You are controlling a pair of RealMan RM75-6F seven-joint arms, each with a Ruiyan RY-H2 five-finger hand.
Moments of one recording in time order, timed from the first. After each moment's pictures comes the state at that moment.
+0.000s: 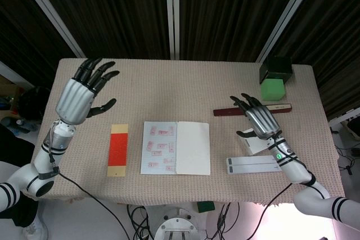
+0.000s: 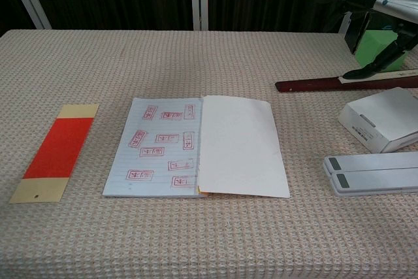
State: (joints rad) left arm -0.60 -1.28 -0.28 -1.45 1.66 1.46 -0.05; right arm 0.57 -1.35 0.18 -1.45 -1.46 1.05 0.06
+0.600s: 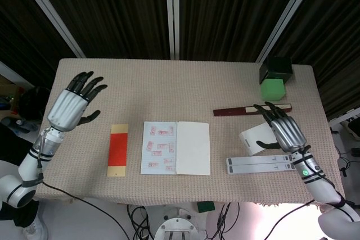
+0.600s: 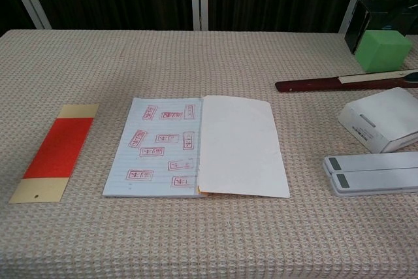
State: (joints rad) left arm -0.54 -1.22 -0.13 -1.39 1.63 1.35 0.02; right arm 0.41 -1.14 0.07 -1.60 -1.54 1.24 0.15
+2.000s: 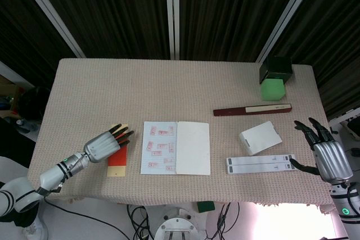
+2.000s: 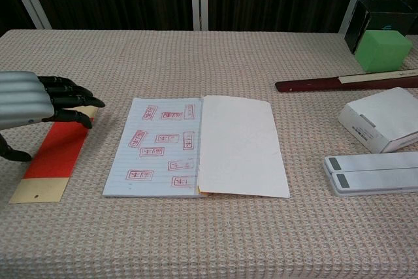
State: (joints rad) left arm -0.66 -1.35 0.14 -1.24 1.84 1.02 0.21; right arm 0.16 -1.00 0.01 -1.73 -1.62 1.50 0.09
